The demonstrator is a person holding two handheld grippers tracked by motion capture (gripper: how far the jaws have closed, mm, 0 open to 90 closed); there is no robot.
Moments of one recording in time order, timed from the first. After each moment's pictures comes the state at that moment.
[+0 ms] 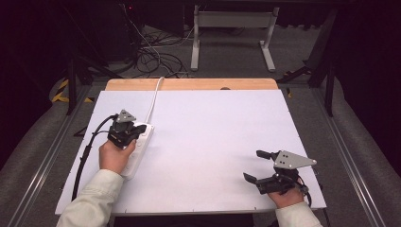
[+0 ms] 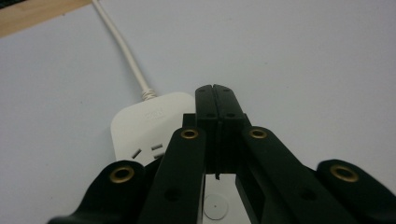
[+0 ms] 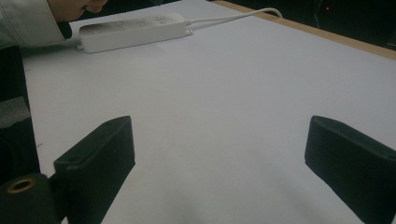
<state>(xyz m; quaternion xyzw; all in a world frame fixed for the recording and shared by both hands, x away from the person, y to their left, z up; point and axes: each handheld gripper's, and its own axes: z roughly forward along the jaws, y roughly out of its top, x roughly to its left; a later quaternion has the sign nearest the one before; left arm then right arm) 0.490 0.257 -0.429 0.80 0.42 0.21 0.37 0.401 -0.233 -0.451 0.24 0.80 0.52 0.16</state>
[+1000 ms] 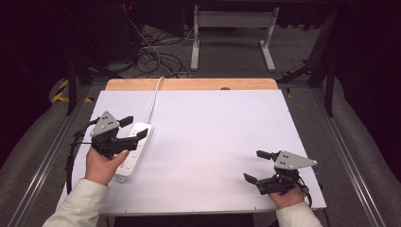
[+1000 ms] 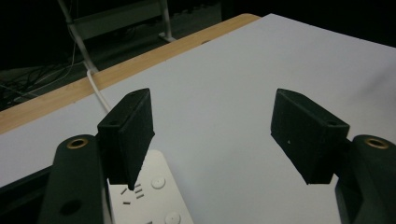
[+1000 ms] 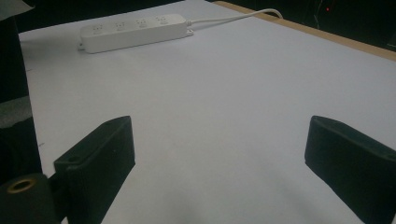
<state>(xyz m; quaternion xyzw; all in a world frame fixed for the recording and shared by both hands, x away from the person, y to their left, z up) 0.424 0.265 -0.377 0.77 0.36 0.24 0.48 0.400 -0.234 -0.451 0.24 0.80 0.52 0.16</state>
